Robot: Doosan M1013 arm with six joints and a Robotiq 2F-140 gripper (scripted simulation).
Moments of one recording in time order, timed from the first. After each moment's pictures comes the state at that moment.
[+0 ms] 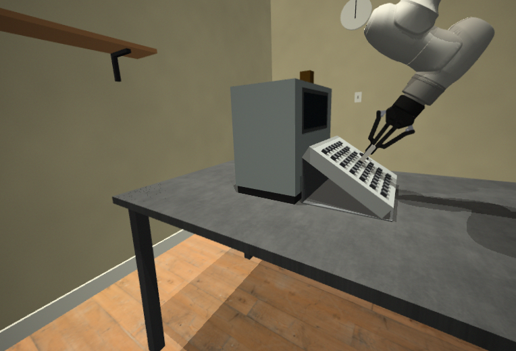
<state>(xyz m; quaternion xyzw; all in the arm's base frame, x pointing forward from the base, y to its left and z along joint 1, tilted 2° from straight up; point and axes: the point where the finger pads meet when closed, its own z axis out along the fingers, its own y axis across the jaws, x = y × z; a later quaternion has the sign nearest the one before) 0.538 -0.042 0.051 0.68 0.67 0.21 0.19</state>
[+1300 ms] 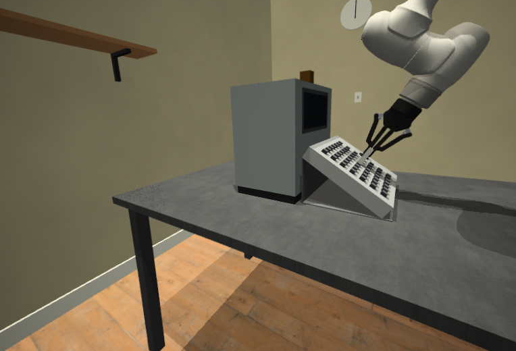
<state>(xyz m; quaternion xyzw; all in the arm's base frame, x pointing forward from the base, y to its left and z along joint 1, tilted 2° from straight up) 0.544 -0.041 0.041 0.68 0.67 0.21 0.19</state>
